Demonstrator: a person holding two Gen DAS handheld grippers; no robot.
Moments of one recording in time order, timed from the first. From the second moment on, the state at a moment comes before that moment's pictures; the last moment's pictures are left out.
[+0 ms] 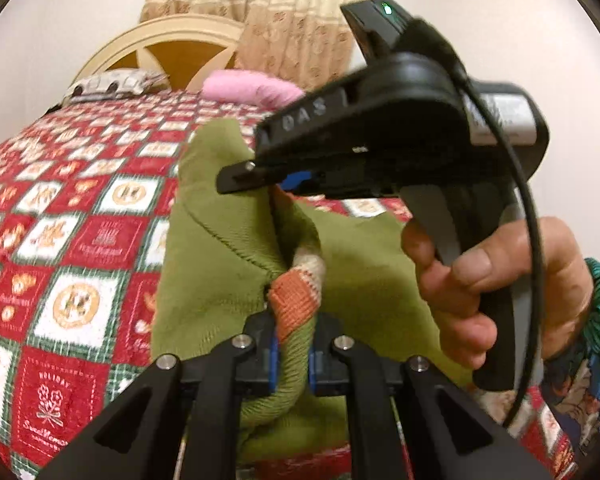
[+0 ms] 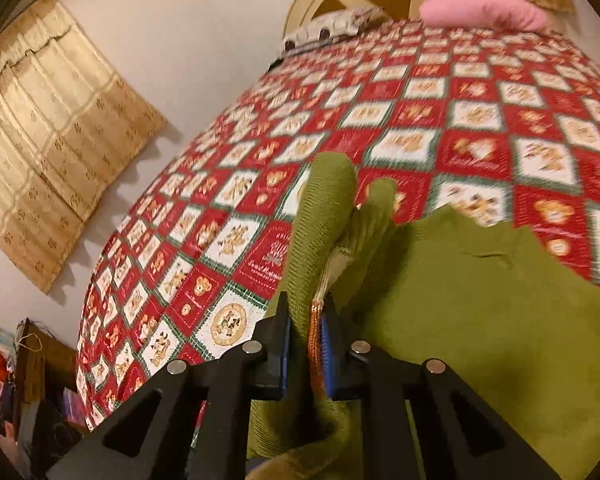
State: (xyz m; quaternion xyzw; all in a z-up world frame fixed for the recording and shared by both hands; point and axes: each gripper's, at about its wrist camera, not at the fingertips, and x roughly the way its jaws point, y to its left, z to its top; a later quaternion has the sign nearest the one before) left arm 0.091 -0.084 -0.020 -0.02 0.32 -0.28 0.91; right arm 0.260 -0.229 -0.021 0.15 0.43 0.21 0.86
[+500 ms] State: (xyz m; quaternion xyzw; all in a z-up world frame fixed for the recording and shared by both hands) left arm 0.056 -0.206 0.003 0.05 0.29 -0.38 0.88; right arm 0.191 -0.380 0.002 0.16 0.42 0.09 0.89
